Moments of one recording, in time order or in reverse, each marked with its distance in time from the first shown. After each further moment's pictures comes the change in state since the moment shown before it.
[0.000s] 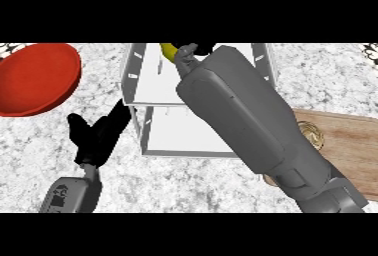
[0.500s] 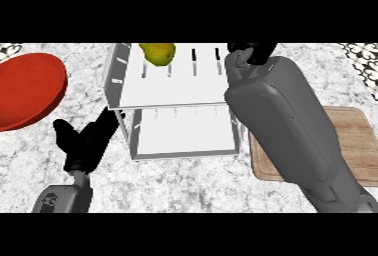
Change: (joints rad) left arm 0.055 0.016 0.039 -0.025 0.007 0.019 0.005; right arm 0.181 -0.082 -0.076 -0.283 0.109 0.012 0.189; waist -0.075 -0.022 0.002
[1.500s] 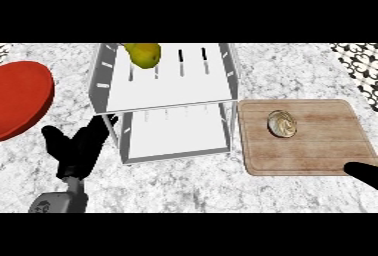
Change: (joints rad) left arm 0.046 -0.002 0.022 -0.039 0.001 0.023 -0.003; right arm 0.819 -0.488 -0.254 -1.107 -0.535 0.403 0.055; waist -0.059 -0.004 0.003
